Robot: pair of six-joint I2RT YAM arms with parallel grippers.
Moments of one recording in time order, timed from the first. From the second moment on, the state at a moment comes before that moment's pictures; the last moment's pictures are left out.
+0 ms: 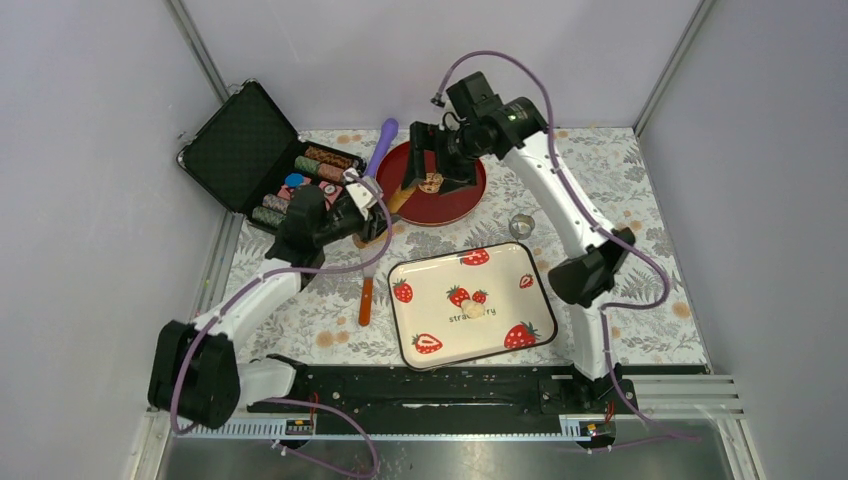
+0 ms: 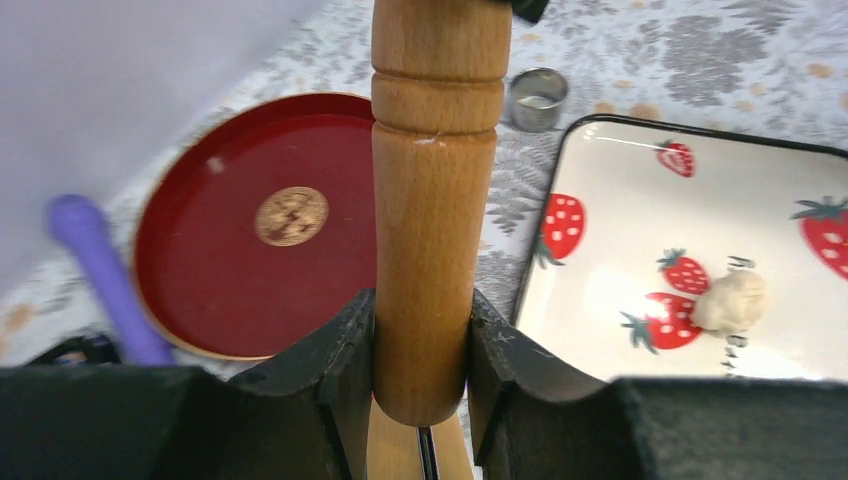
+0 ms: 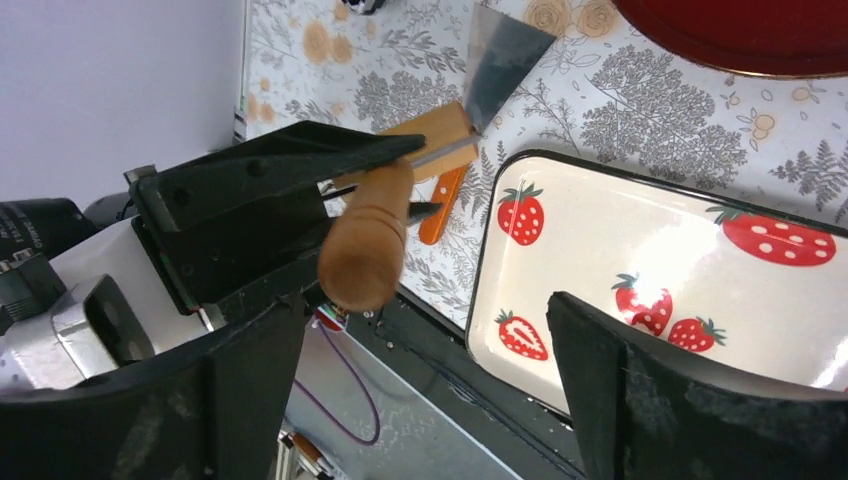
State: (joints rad) left arm -0.32 1.26 0.73 0.32 0.72 0.22; right arm 0.62 2.12 2.48 -1.31 -0.40 0.53
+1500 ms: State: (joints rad) left arm -0.98 0.78 0.56 0.29 -0.72 1.36; right arm 0.68 1.81 1.74 -0.51 -0.80 1.22
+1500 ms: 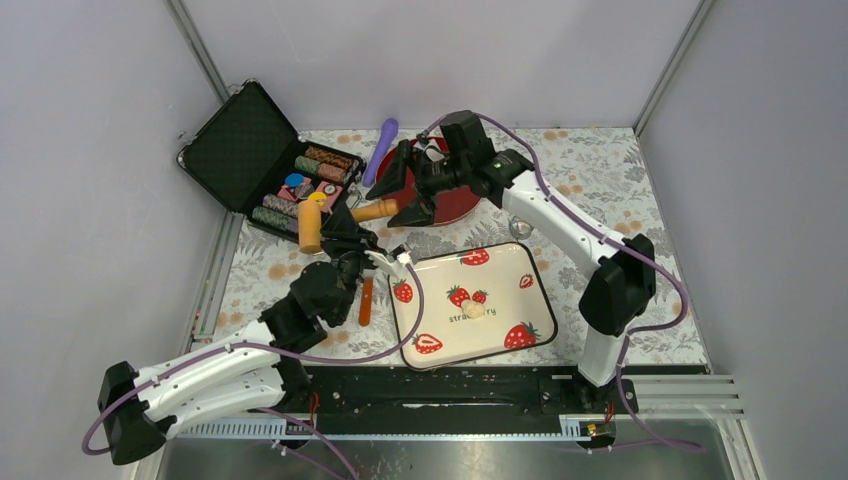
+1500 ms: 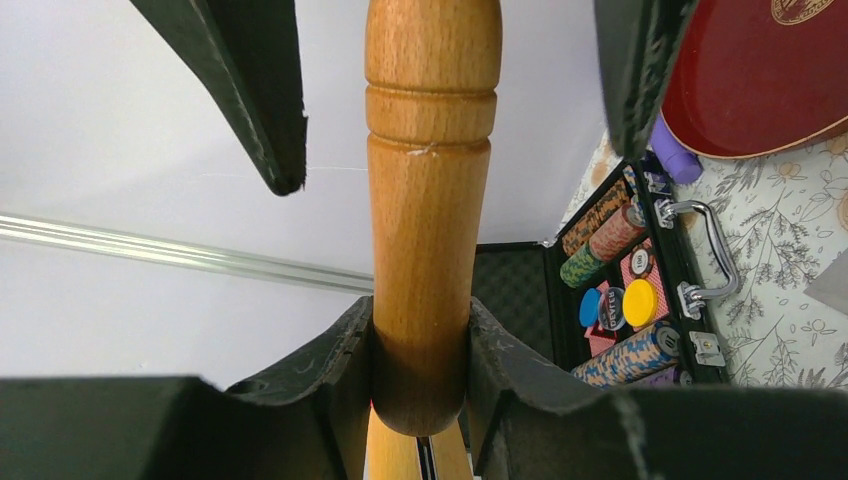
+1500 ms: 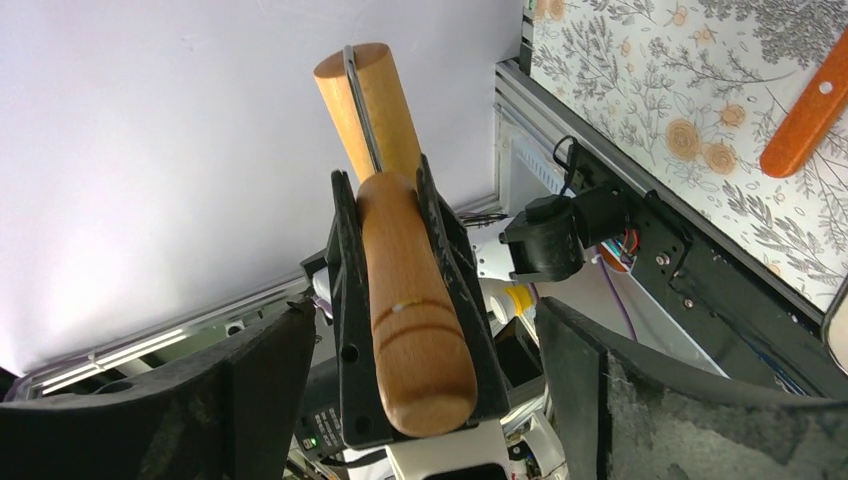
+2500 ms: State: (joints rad) left arm -1.02 0.77 0.56 0.28 -0.79 1.39; right arm 0.74 1.89 1.77 -0.38 -0.90 1.34
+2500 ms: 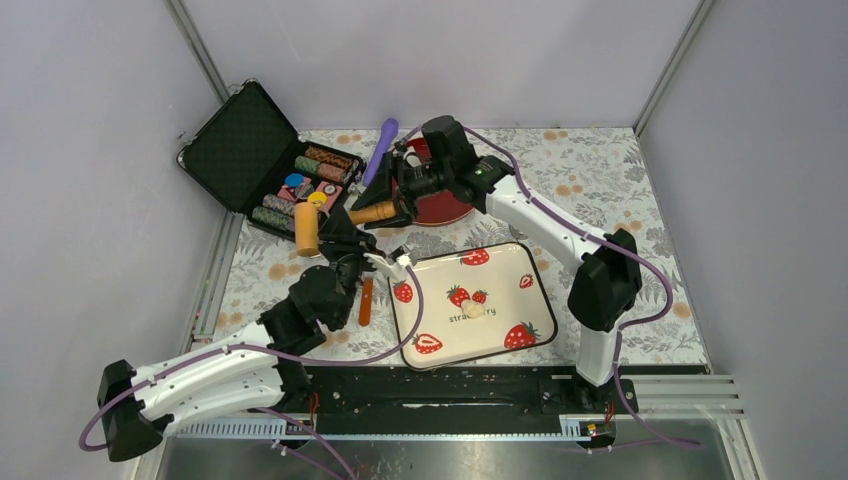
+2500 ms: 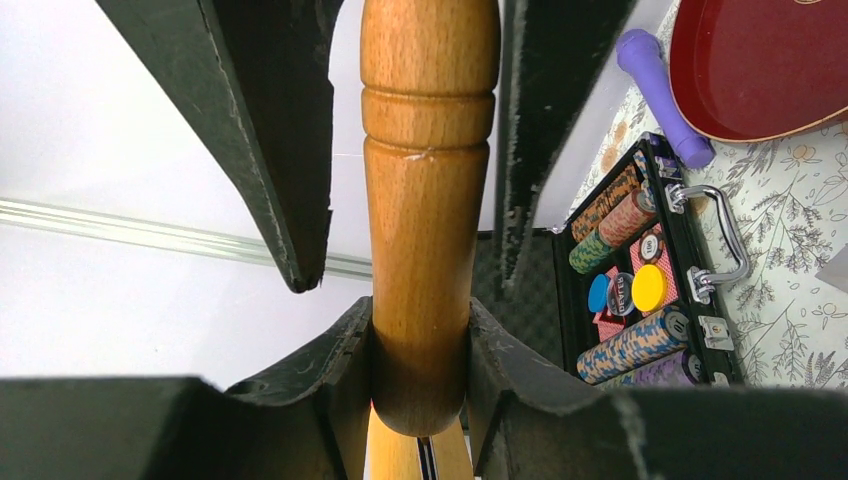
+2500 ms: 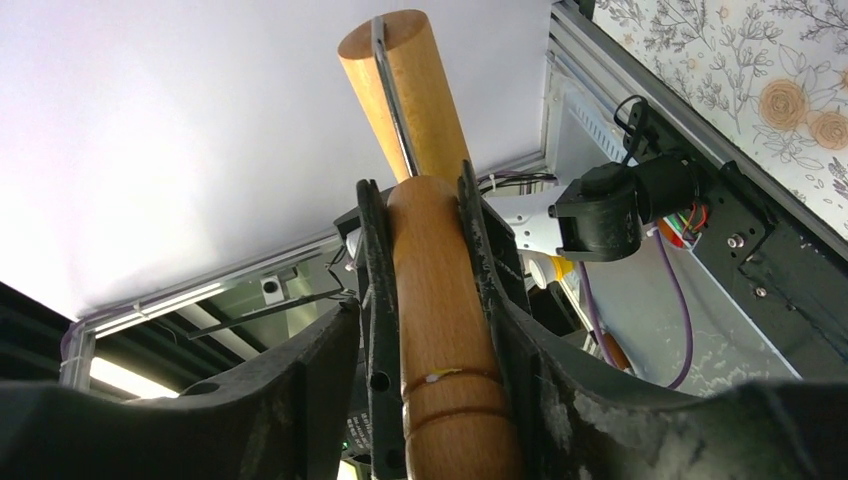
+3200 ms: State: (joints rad) left arm -1.05 0.78 0.56 0.31 -0.87 1.35; right arm 0.74 1.89 1.76 -0.35 -0.87 1.38
